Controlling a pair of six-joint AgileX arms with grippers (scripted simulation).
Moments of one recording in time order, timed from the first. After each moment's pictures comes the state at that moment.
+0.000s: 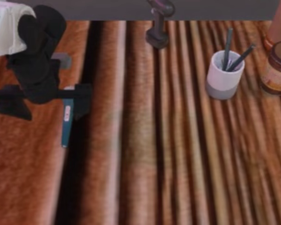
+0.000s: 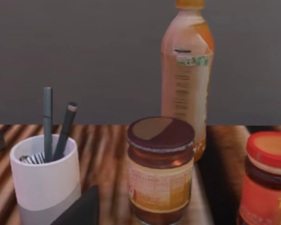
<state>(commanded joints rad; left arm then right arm) -0.29 1.90 1.35 -0.93 -0.02 -0.26 0.00 0.00 0.00 0.00 0.00 0.00</state>
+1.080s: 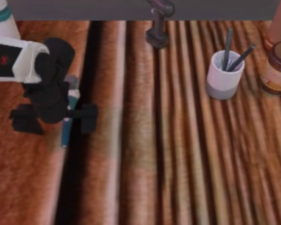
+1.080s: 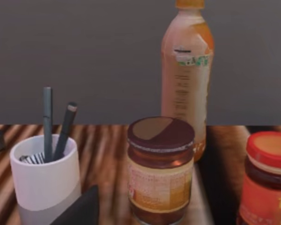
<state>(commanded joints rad) -0.28 2.11 1.22 -0.59 -0.02 -0.25 0.00 0.00 0.00 0.00 0.00 0.00</state>
